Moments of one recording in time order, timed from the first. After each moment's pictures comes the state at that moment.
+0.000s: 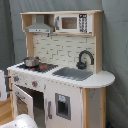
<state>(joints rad) -0.62 -1.45 1.57 -2.14 -0.16 2.39 0.67</state>
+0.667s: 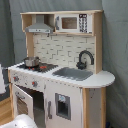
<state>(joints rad) -0.58 -1.44 1.47 -2.14 -0.15 2.39 0.42</state>
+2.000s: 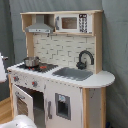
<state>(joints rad) -0.50 -1.34 1.30 -2.18 -0.15 2.37 -0.04</state>
